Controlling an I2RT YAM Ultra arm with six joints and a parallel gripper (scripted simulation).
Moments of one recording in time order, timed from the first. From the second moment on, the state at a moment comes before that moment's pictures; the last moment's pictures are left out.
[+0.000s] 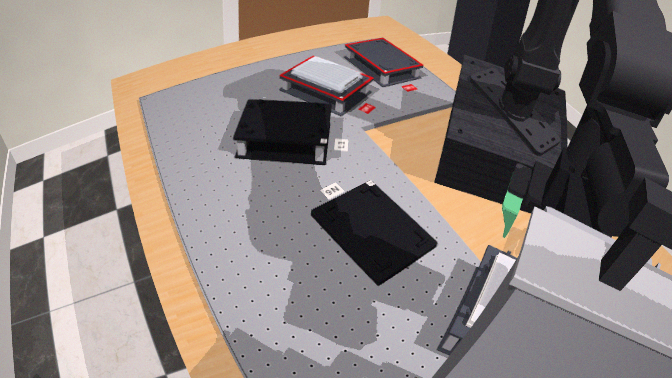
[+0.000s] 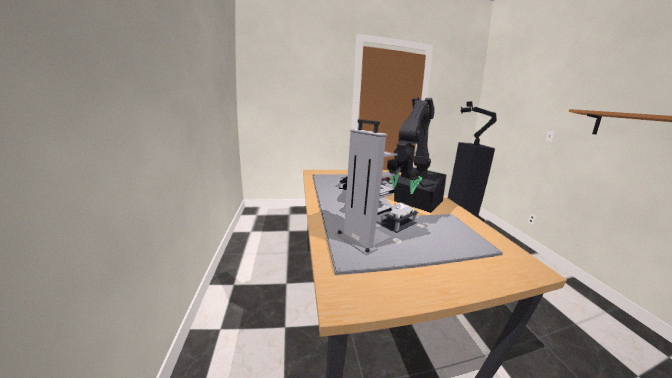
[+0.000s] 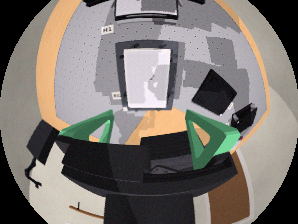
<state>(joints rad) 0.84 1.58 1.20 -1.00 0.03 0.30</state>
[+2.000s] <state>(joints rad) 0.84 1.63 1.13 -0.84 0.03 0.30</state>
